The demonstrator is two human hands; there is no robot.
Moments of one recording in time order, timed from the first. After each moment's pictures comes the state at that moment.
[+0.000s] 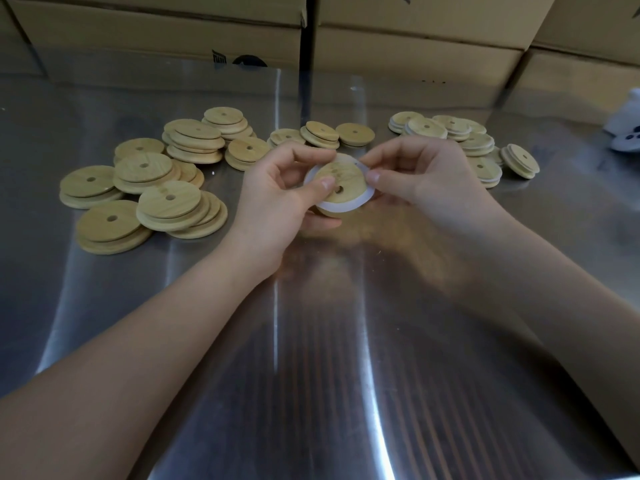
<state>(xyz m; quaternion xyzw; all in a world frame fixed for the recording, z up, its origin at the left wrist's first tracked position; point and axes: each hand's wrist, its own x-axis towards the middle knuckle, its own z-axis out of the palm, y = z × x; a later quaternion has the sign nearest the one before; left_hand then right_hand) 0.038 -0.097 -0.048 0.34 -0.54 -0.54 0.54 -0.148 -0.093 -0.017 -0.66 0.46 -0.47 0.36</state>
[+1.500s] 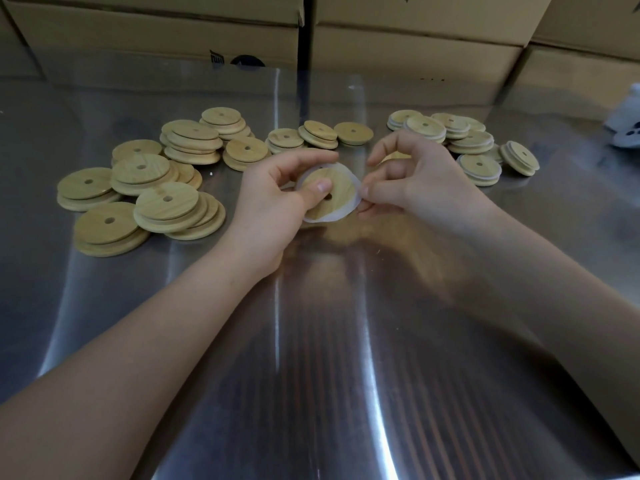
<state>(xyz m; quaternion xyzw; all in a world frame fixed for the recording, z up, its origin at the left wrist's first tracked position) 0.036 -0.100 -0.048 0.40 -0.57 -0.48 0.53 -0.144 -0.093 -0.015 -0.61 0.50 -0.45 0.43</state>
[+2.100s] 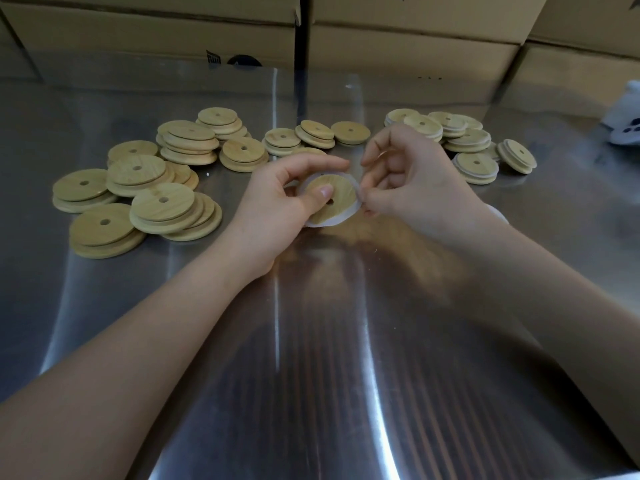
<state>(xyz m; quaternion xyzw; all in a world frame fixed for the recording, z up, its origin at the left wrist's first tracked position) 0.036 -0.099 -0.046 0.37 -0.63 -0.48 0.49 -0.141 -0.090 -0.017 -0.71 0.51 -0.41 0.27</state>
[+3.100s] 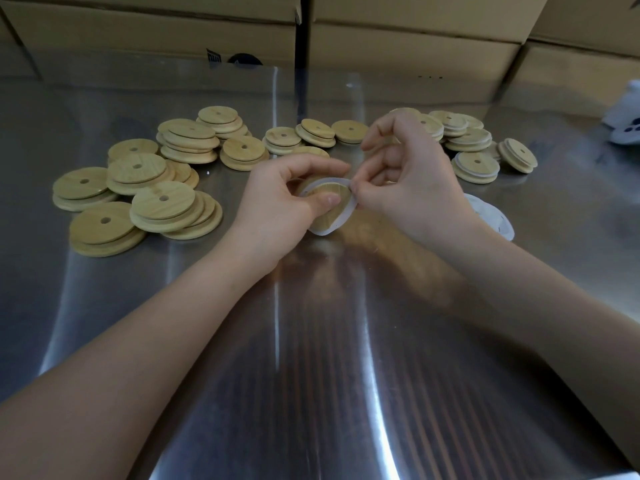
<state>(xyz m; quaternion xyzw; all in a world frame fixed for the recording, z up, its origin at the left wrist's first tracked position) 0.036 -0.102 -0.049 0.39 -0.66 -0.40 0.51 -0.129 -0.084 -0.020 -0.70 0.52 -0.45 0.19</state>
